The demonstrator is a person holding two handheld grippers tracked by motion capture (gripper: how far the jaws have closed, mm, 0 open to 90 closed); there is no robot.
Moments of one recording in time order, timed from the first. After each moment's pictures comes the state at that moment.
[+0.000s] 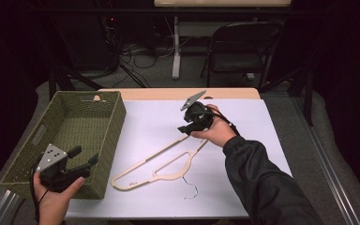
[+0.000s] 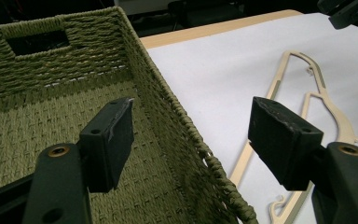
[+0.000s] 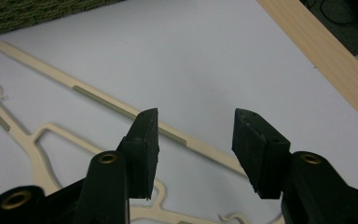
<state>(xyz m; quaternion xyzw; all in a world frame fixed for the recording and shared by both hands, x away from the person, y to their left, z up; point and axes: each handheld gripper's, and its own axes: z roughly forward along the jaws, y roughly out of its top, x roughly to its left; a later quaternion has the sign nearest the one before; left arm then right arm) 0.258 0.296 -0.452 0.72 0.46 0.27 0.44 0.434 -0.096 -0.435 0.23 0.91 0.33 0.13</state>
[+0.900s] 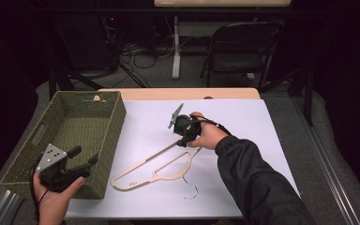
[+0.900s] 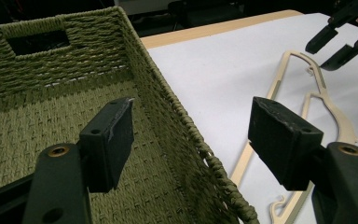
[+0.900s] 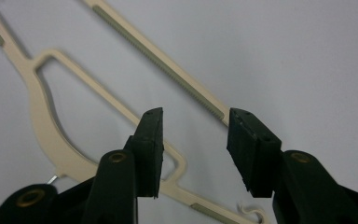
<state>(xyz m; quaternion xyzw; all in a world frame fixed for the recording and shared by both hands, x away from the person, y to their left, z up) 0.259 0.296 -0.452 0.72 0.46 0.27 0.45 0.430 -0.063 -0.469 0.12 0.97 0.21 0.10</state>
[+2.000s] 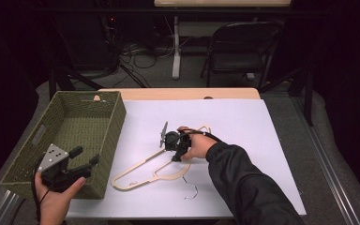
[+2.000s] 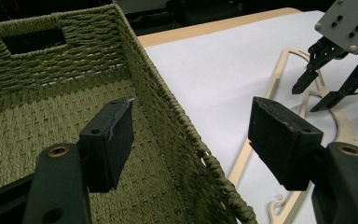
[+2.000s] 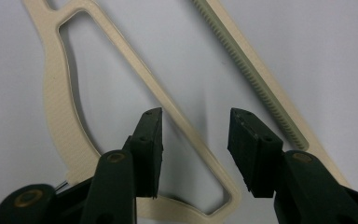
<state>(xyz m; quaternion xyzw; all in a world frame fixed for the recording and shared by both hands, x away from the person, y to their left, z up) 0.260 0.294 -0.454 0.72 0.46 0.27 0.44 0.418 -0.031 -0.516 0.04 0.99 0.15 0.05</state>
